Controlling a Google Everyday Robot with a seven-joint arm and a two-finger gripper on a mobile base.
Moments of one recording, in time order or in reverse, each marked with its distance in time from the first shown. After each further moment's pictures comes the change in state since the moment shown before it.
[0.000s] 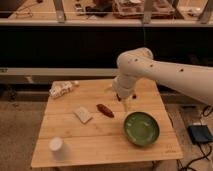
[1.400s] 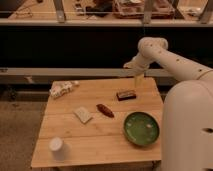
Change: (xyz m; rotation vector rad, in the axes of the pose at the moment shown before) arm 0.243 0.019 -0.001 0.112 0.180 0.407
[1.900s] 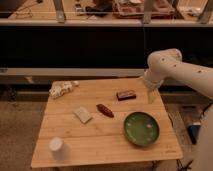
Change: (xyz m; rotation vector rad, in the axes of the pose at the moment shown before) arm -0.034 0.114 -0.035 -0.093 0.100 0.003
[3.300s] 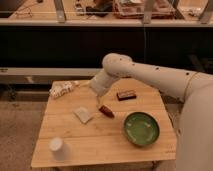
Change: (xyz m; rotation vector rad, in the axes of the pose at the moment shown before) arm -0.271 -0.089 0.000 0.146 -0.534 -0.458
